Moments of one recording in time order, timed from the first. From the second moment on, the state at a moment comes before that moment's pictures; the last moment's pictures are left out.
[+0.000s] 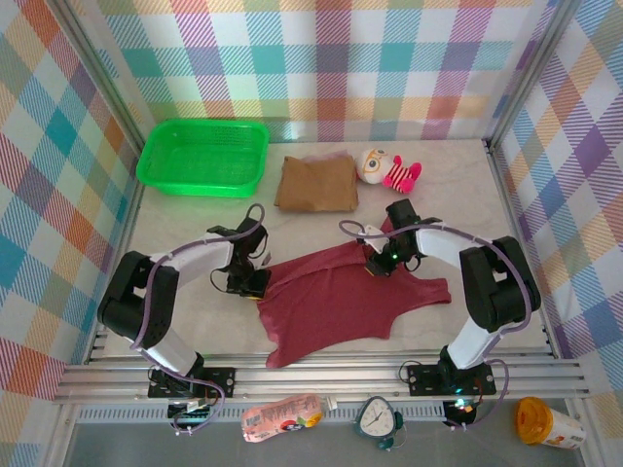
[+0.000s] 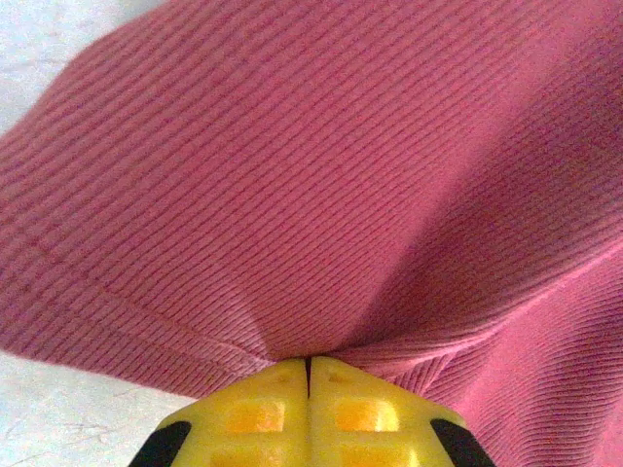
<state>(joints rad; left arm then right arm) -0.45 1.60 0.91 -0.85 0.20 -0.27 0.34 1.68 0.94 -0.54 -0.40 -0.57</state>
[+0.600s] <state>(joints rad) -0.45 1.59 1.11 -0.92 0.23 -0.34 0.40 1.66 1.03 -0.48 -0.45 -0.18</state>
